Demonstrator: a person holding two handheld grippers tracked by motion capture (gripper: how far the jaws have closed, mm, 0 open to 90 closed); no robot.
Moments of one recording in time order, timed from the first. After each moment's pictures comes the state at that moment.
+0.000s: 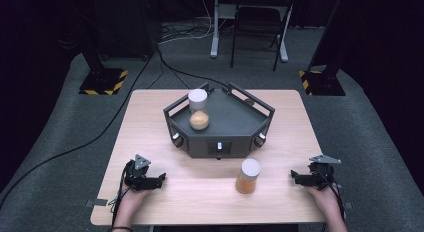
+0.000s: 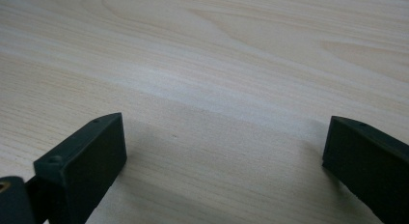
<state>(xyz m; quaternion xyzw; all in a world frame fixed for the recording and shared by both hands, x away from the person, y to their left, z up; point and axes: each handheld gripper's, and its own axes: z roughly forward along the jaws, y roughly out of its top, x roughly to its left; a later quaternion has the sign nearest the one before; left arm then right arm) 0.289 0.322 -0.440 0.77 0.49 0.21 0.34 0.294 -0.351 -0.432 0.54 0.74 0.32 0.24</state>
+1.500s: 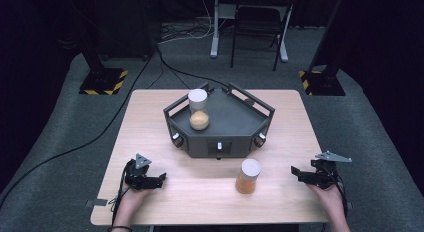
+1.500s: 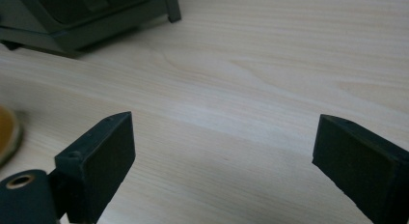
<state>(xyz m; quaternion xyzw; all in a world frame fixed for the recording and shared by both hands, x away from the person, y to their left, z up) 0.291 0.323 -0.439 0.78 0.49 0.21 0.34 0.275 -0.367 -0.403 0.53 0.72 0.40 0.20</state>
